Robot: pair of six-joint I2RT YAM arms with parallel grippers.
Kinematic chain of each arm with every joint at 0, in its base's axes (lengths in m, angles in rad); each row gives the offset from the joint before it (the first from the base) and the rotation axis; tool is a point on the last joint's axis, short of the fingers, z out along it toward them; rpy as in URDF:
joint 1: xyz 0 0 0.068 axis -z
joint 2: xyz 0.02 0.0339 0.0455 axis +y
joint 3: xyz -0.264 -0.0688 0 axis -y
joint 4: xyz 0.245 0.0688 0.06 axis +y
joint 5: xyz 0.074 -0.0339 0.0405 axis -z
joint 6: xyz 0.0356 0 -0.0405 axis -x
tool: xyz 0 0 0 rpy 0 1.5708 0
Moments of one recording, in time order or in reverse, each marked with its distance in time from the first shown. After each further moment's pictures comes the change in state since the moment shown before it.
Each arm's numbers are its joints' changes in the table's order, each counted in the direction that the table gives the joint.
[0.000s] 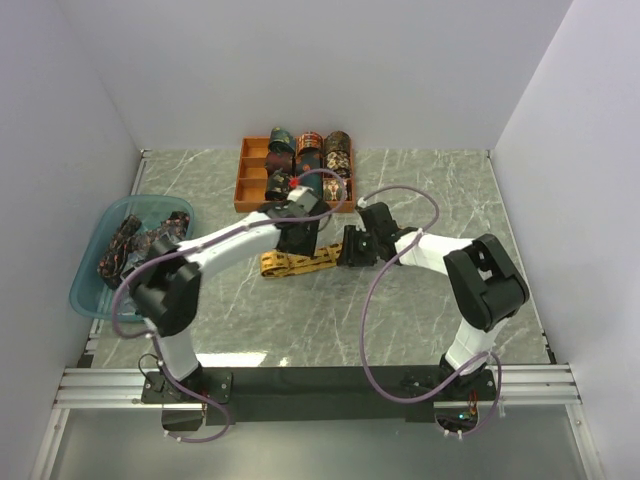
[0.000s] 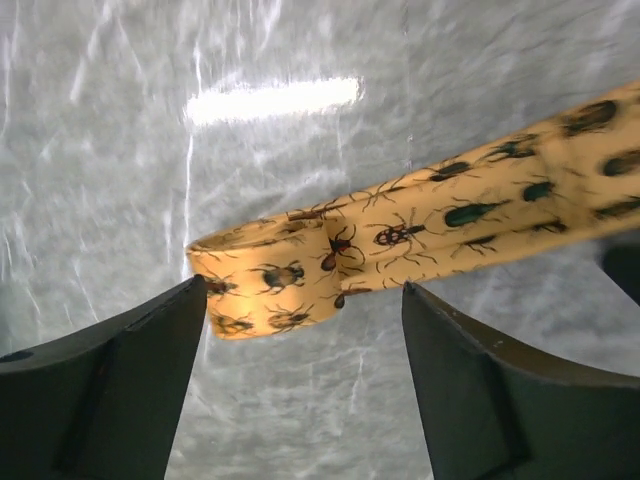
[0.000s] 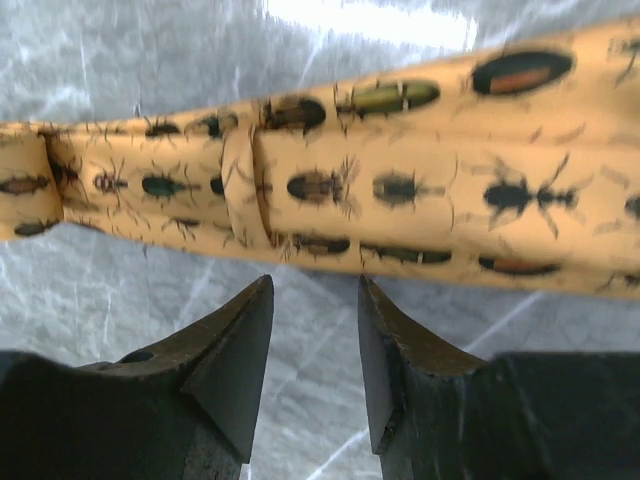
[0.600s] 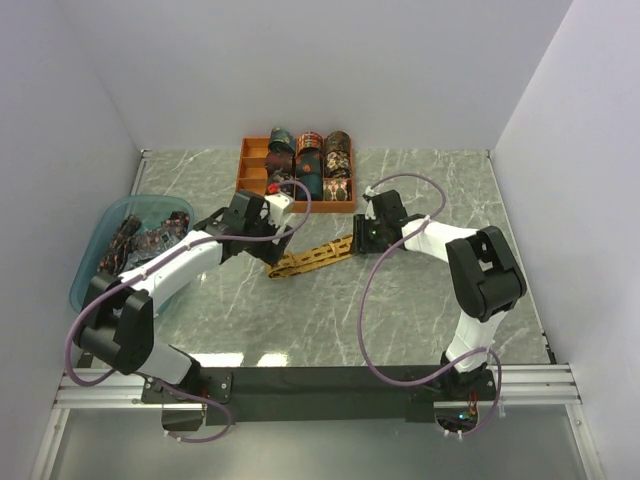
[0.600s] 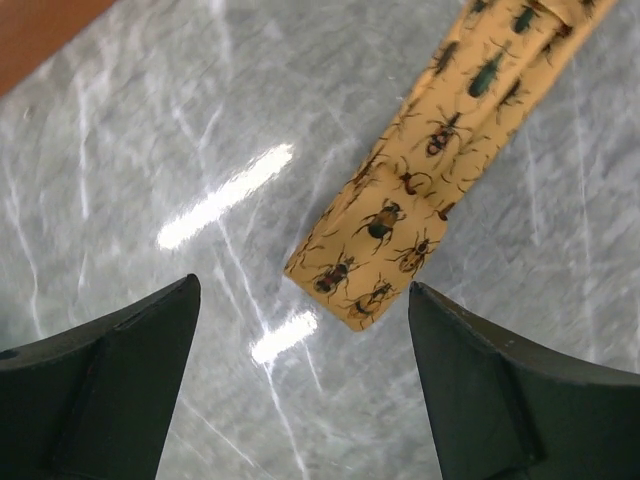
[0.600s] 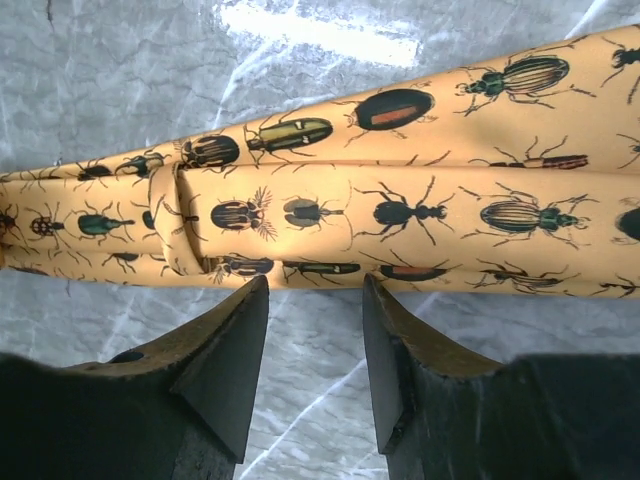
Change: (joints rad) left arm -0.268 -0.364 -0.401 -0.357 0.516 -0.626; right arm 0.103 0.068 0.114 0.082 0.017 0.177
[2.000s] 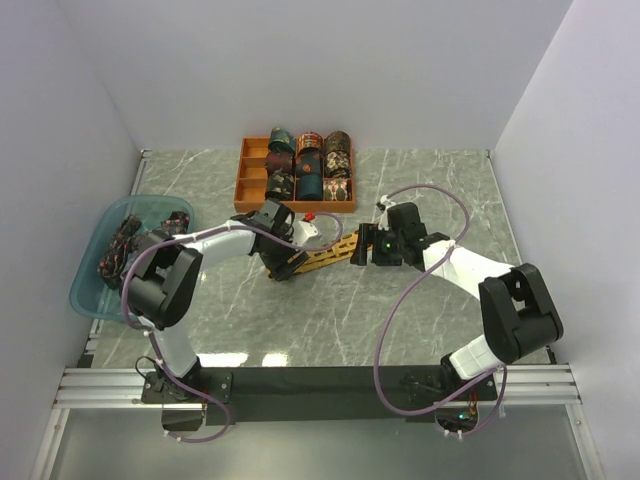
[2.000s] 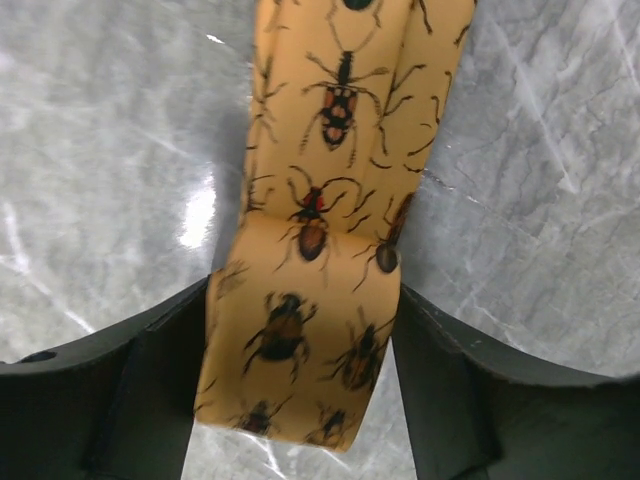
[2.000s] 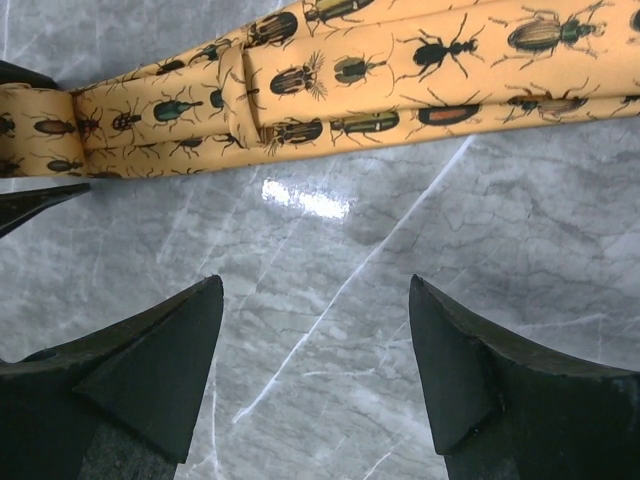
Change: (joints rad) left arm 0.042 0.320 0.080 0.023 0.173 -0.373; right arm 0.005 -0.299 -0.217 -0.003 -0.049 -0.061
